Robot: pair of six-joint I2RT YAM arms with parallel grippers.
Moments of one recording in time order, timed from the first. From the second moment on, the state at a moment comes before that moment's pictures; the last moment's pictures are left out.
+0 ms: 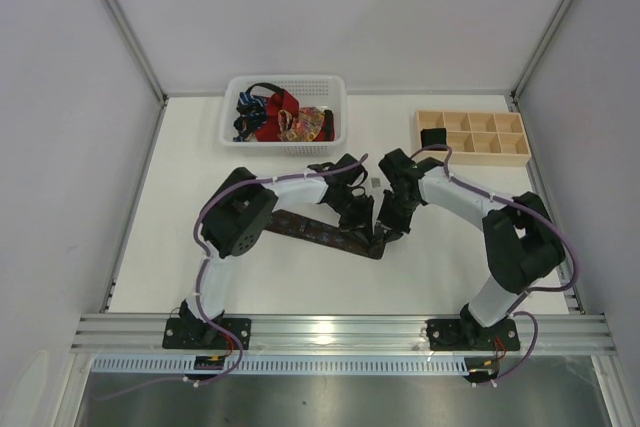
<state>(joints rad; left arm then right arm) -0.78 2.14 1.44 -0.48 0.70 -0.57 0.53 1.65 1.09 -0.84 -0.25 0.88</state>
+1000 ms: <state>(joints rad) -0.55 1.88 1.13 -0.43 0.53 -0.49 0.68 2.00 1.54 -1.11 -0.09 0.97</state>
